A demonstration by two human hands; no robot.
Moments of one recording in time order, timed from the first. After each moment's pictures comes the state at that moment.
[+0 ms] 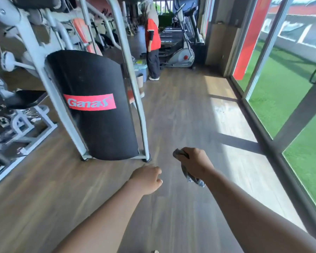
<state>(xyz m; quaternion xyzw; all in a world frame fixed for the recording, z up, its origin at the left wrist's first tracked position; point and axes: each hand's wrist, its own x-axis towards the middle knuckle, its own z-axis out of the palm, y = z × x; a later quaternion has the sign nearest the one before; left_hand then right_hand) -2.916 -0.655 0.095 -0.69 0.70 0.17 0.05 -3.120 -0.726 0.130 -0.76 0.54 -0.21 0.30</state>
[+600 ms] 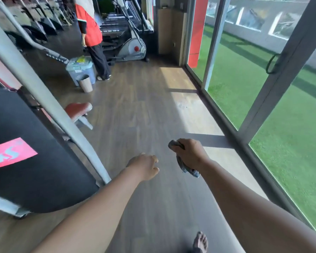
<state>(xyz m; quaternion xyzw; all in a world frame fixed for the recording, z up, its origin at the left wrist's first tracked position) -2.995 -1.072 0.081 -0.59 0.78 0.17 0.09 -3.209 -1.066 0.120 -0.69 0.63 -0.25 0.25</state>
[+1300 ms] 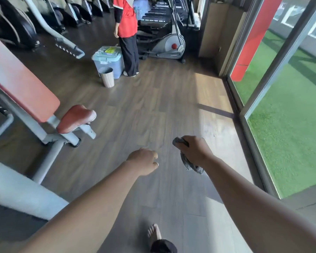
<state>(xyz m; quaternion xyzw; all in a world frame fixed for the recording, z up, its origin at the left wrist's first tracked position) -3.013 -1.558 0.057 -0.68 0.70 0.22 0.05 -3.233 -1.614 0.101 -0.77 0.55 -0.17 0.27</state>
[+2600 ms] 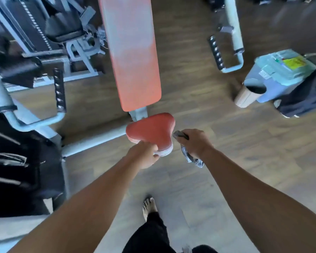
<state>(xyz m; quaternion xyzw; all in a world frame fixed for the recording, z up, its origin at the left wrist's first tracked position) -2.494 -1.954 -0.055 -0.93 0.24 0.23 -0.12 -2.537 -2.172 0.008 -0.94 0.13 0.09 0.30</state>
